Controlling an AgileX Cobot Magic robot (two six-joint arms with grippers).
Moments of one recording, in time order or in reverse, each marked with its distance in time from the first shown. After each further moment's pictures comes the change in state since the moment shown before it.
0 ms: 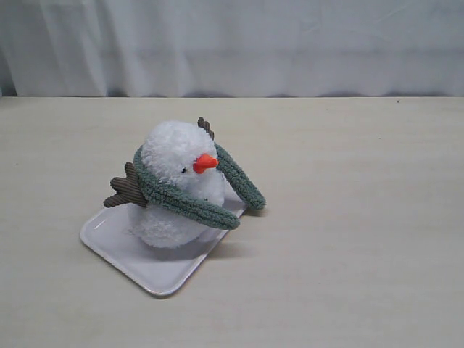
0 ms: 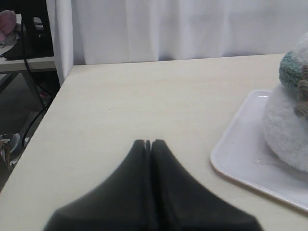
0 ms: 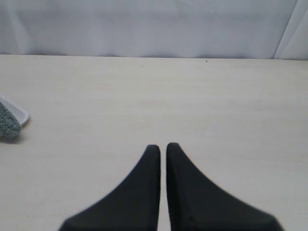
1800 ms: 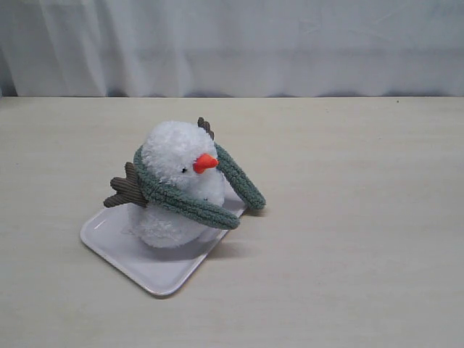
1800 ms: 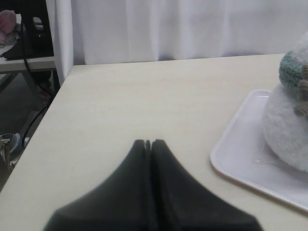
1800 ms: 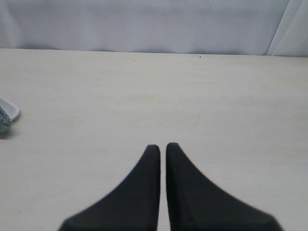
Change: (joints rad) left arm 0.000 0.000 0.000 0.000 0.000 0.000; right arm 0.000 0.000 0.000 -0.065 0.018 0.049
